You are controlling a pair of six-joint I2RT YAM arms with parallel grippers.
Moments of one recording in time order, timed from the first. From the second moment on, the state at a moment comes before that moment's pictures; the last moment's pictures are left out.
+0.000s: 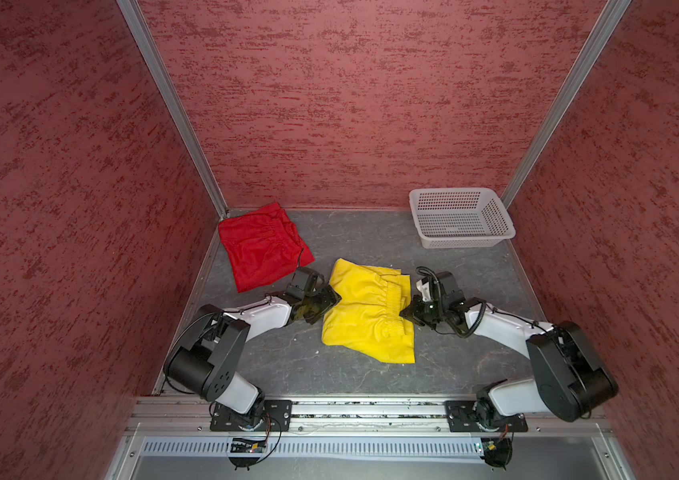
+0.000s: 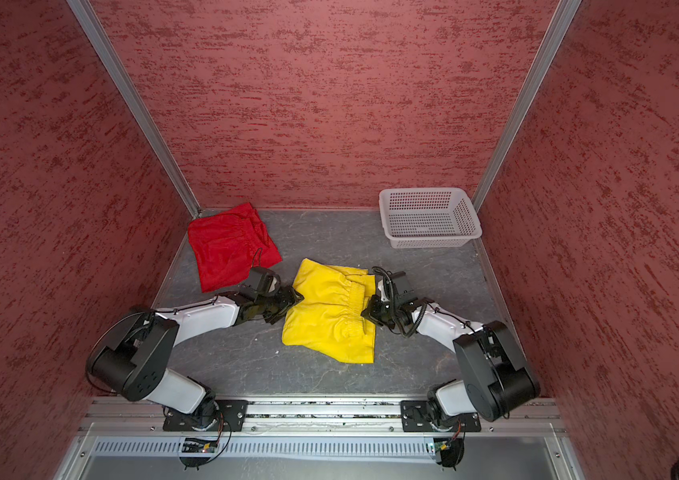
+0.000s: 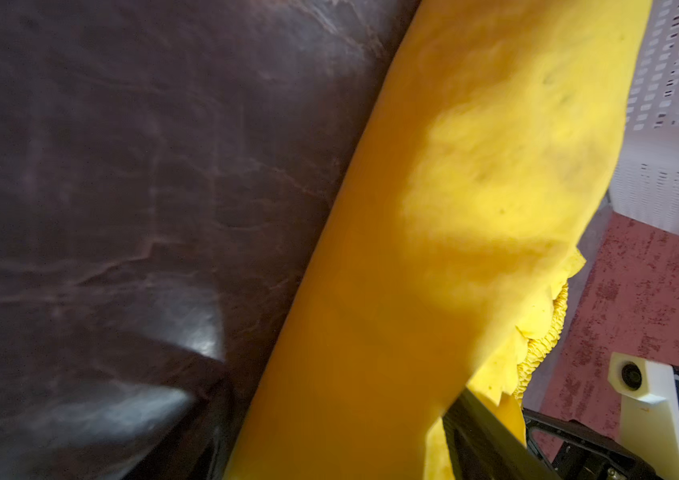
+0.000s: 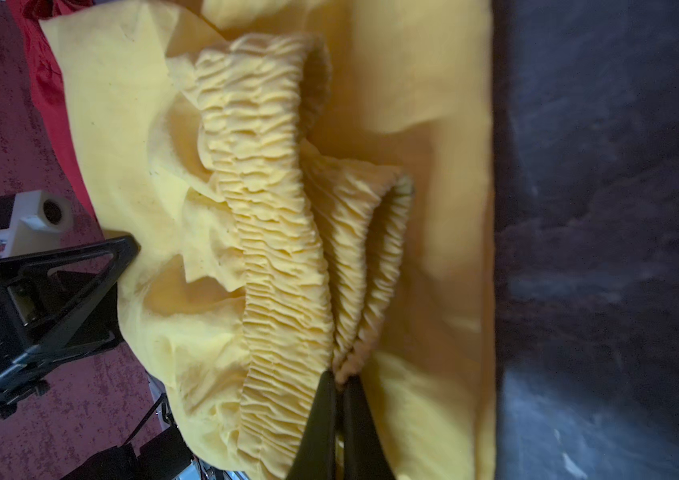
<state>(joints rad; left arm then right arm) -0.44 1.55 0.69 -0.06 0.28 -1.04 0.37 1.40 0.64 -0.19 -0.49 0.82</state>
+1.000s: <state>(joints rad) -0.50 1.66 0.85 -0.21 0.22 -0.96 0.25 1.35 0.57 -0.37 -0.25 0.67</state>
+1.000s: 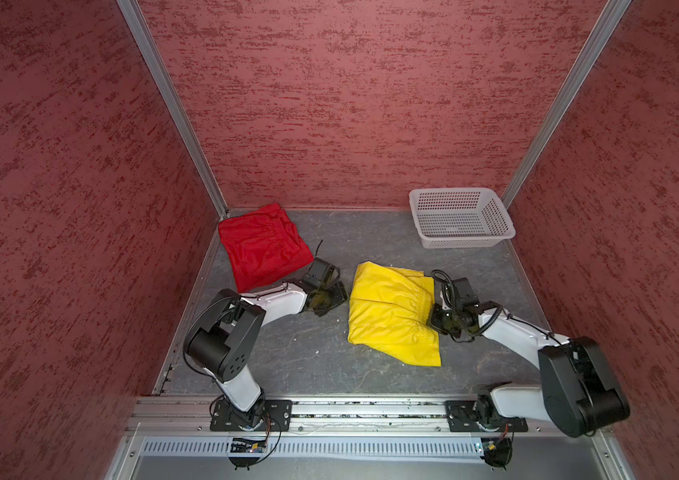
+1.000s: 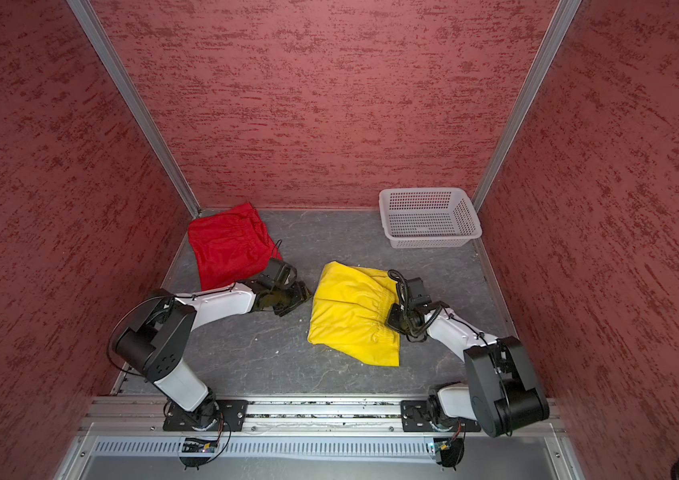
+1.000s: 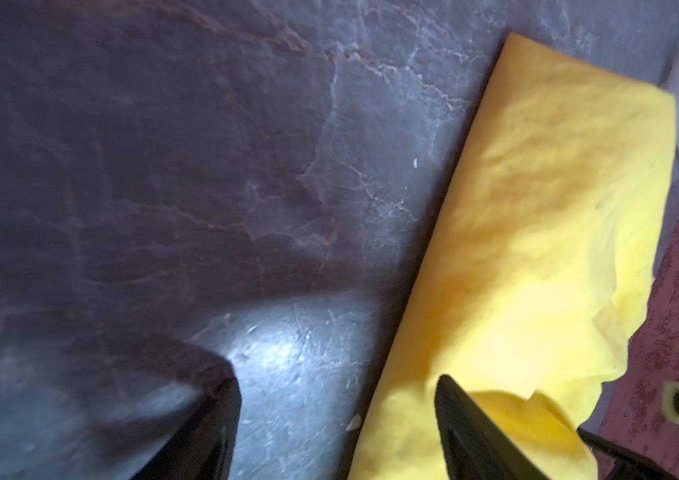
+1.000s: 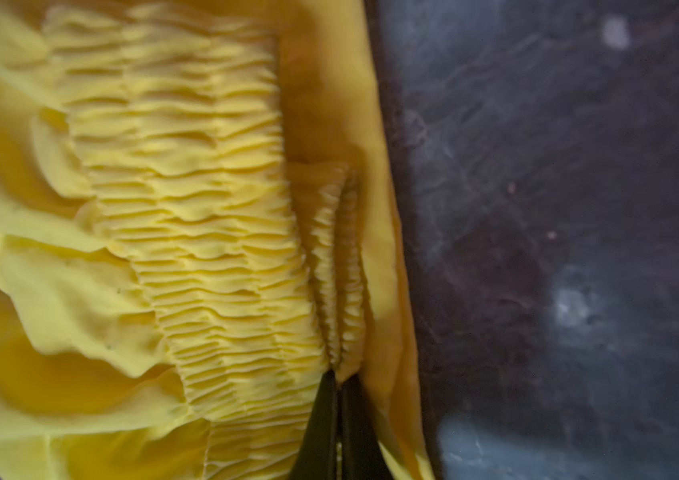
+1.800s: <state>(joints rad) -0.08 1.37 0.65 -0.22 0.43 -1.01 0.93 1.39 0.99 -0.60 0.23 0.49</state>
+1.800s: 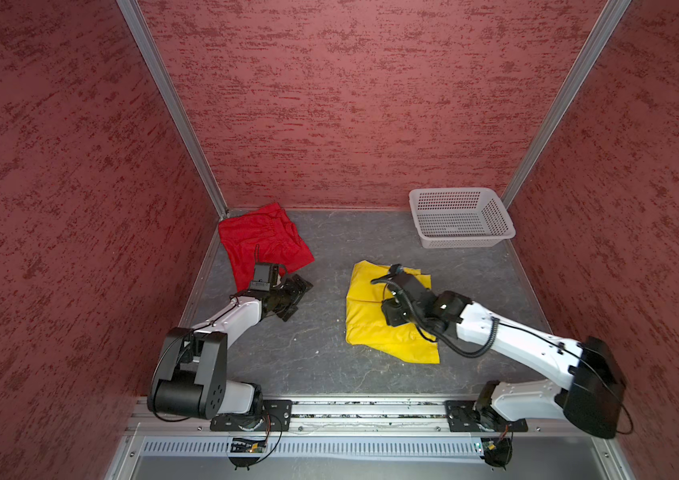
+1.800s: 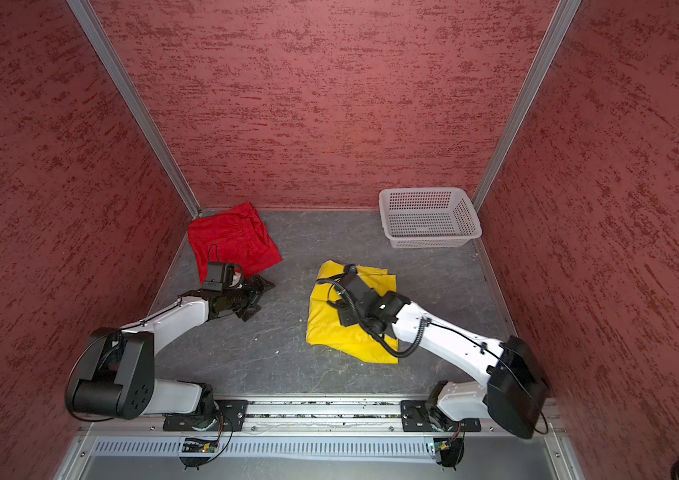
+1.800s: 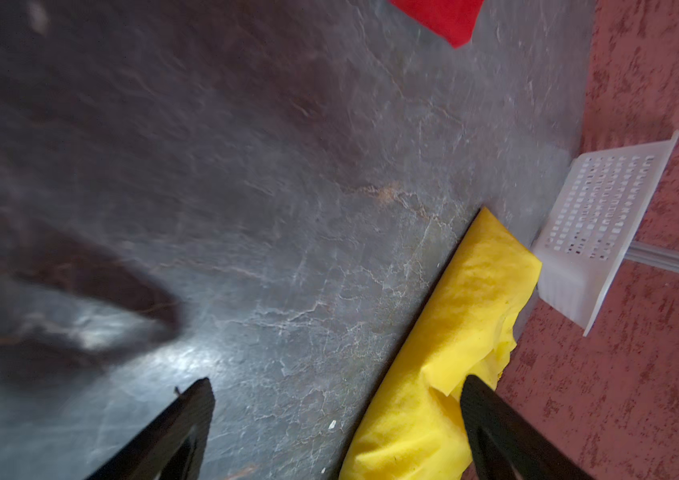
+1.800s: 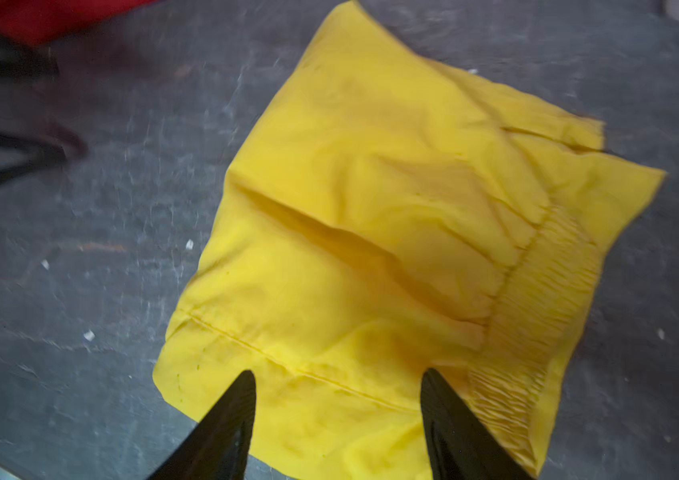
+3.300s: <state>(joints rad) -0.36 1.65 0.47 0.59 0.66 -1.37 1.15 1.59 1.05 -0.42 0.09 0.28</state>
